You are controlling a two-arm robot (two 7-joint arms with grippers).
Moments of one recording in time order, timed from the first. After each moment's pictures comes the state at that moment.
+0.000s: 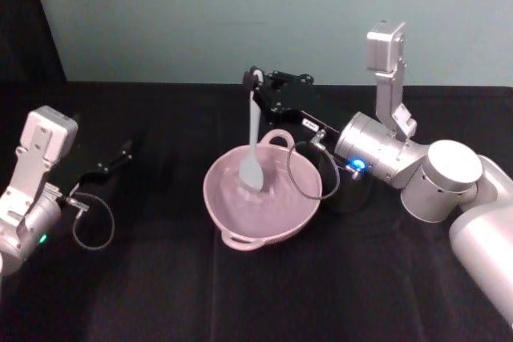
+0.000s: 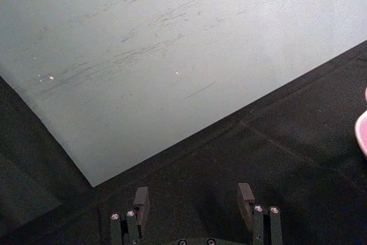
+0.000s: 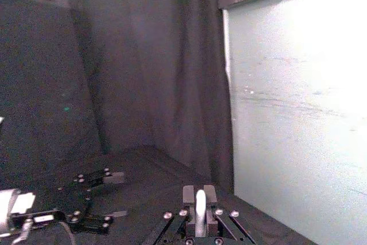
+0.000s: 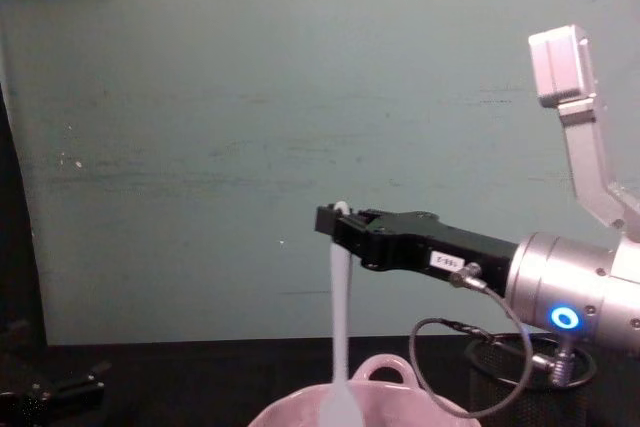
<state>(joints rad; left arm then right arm) -0.20 0.60 0.45 -1.41 -0.25 -0.12 0.03 0.58 0.22 -0.50 -1.05 0.52 -0.19 0.67</state>
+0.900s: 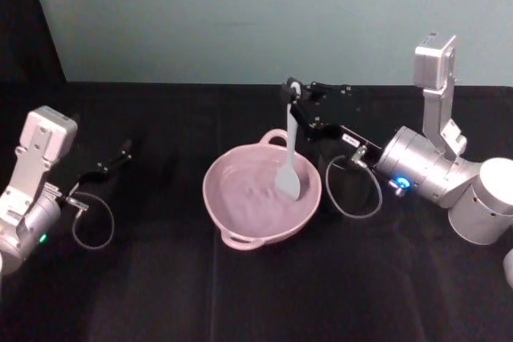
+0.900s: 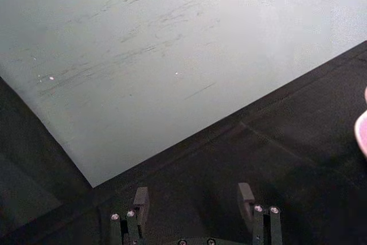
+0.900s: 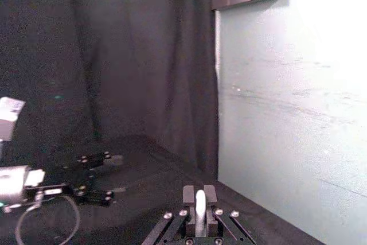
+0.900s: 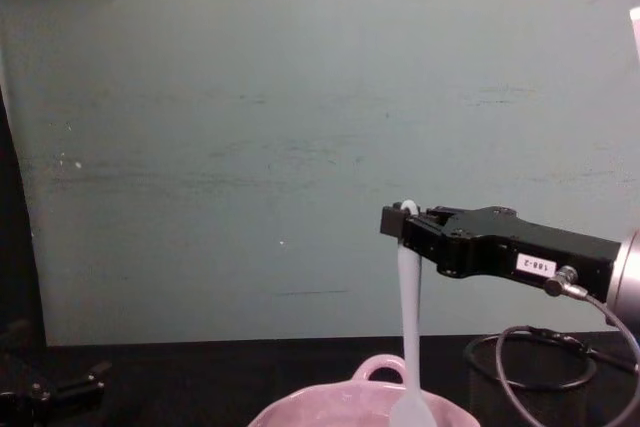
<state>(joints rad) -0.20 0.60 0.45 -1.41 -0.25 -0.12 0.03 0.43 0.36 -0.45 -1.31 0.50 -0.13 0.62</state>
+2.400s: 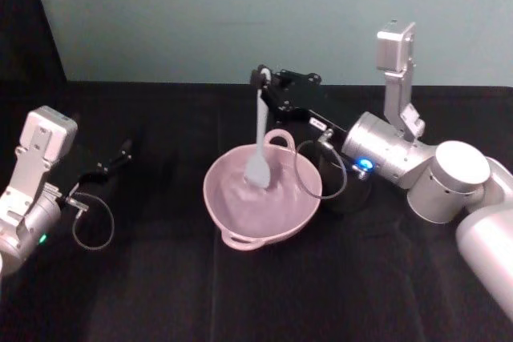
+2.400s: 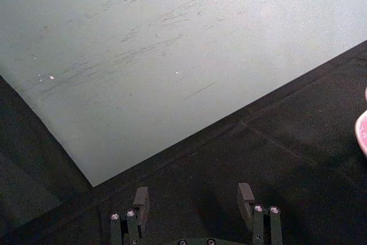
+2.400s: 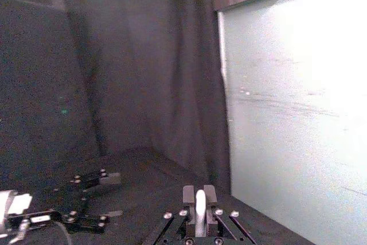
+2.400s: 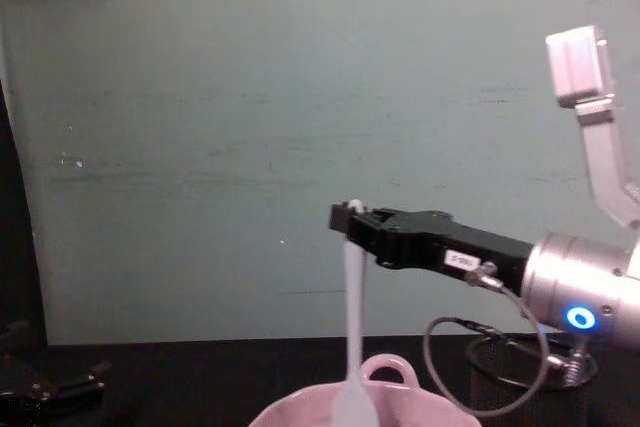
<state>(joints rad) -0.20 0.60 0.45 -1.41 -0.25 -0.12 0.03 0.58 0.23 -0.49 -1.05 0.53 -0.20 0.68</state>
